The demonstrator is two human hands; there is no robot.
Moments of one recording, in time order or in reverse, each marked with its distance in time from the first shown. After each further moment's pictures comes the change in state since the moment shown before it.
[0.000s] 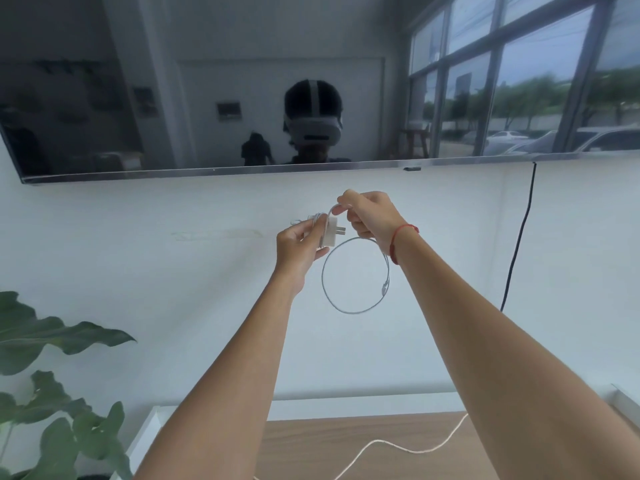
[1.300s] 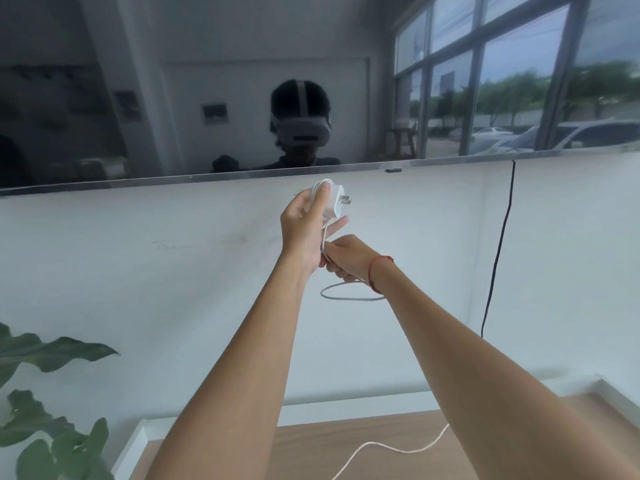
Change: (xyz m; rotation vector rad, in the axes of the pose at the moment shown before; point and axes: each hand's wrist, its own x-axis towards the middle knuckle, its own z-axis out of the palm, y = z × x) left_hand -0.002 0.033 0.050 -0.279 -0.056 0.031; right_hand -0.014 0.043 0.005 -0.243 -0.210 0.202
